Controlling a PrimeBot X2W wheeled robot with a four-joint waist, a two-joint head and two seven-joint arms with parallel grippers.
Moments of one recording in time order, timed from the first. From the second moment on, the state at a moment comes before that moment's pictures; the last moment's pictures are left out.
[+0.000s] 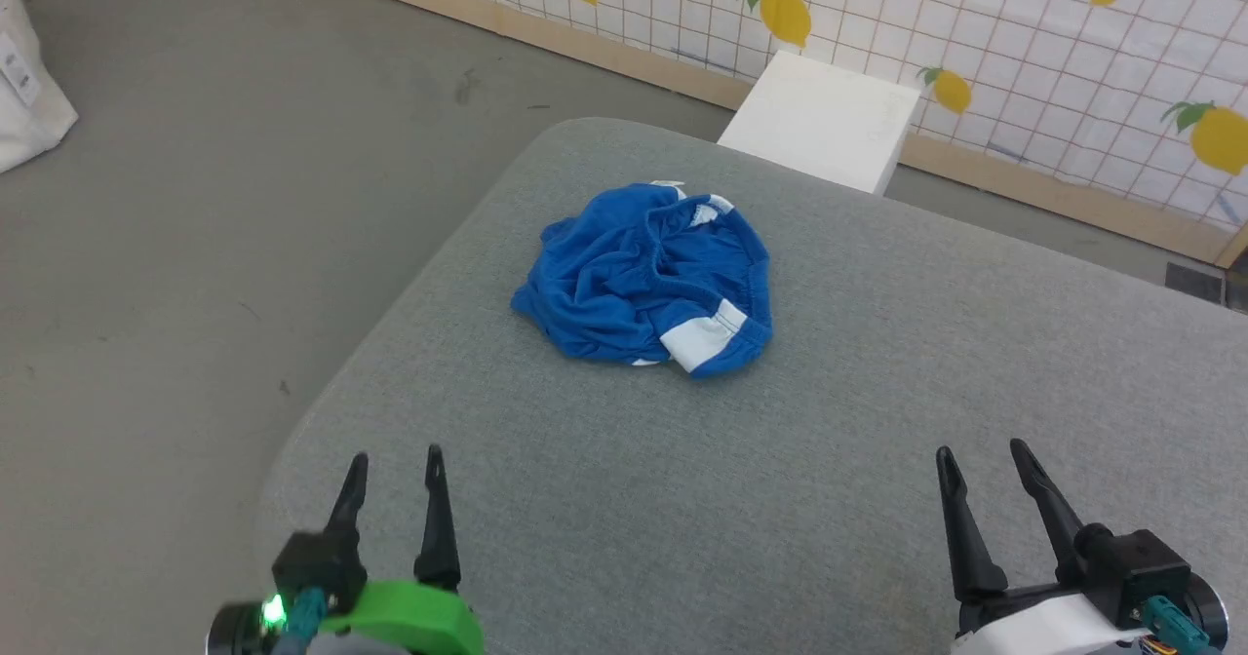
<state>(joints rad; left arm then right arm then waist) 0.05 0.07 -0.15 0.11 -0.21 0.11 -0.25 0.11 -0.05 -0.01 0.09 0.10 0.13 -0.25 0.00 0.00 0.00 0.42</state>
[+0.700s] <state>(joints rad) -0.78 0.22 -0.12 0.50 -0.48 -0.08 0.62 -0.01 -0.05 -0.04 -0.06 0.03 0.13 -0.17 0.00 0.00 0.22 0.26</state>
